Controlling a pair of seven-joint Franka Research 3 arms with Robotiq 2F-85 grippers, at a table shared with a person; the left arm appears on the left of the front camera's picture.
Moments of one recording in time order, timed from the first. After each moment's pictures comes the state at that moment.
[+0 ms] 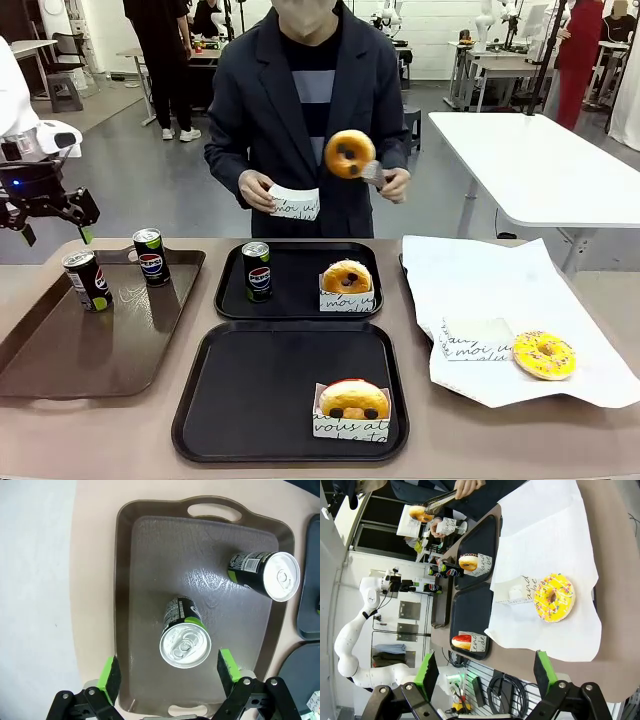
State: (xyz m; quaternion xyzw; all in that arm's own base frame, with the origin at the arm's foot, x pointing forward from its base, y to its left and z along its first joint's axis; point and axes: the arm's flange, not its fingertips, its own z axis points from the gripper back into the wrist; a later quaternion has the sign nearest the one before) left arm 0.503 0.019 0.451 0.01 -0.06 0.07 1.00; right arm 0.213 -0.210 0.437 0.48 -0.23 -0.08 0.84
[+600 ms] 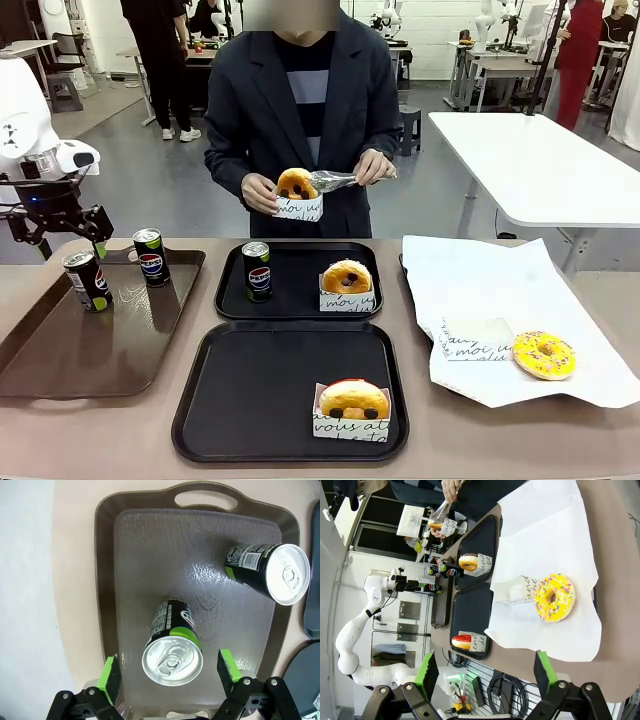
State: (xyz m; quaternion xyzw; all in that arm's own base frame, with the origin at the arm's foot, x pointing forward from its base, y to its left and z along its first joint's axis) left arm 0.510 0.006 0.421 0.02 -0.05 0.04 1.00; right arm 0.213 -0.210 0.437 0.48 -0.23 -0.08 0.84
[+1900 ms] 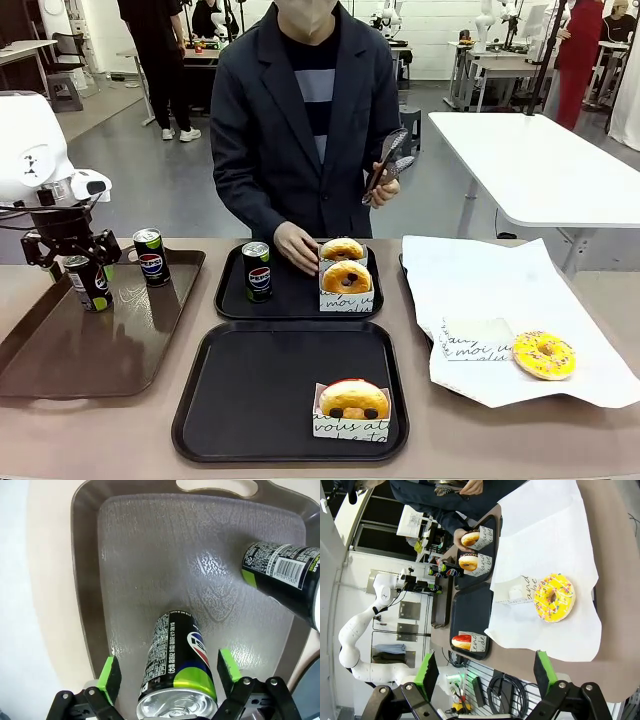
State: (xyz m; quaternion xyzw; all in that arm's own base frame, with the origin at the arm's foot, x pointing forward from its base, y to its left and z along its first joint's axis) left arm 0.521 0.010 0.369 0.01 -0.02 0.04 1.00; right arm 0.213 -0.210 0.437 0.48 -0.23 -0.08 0.84
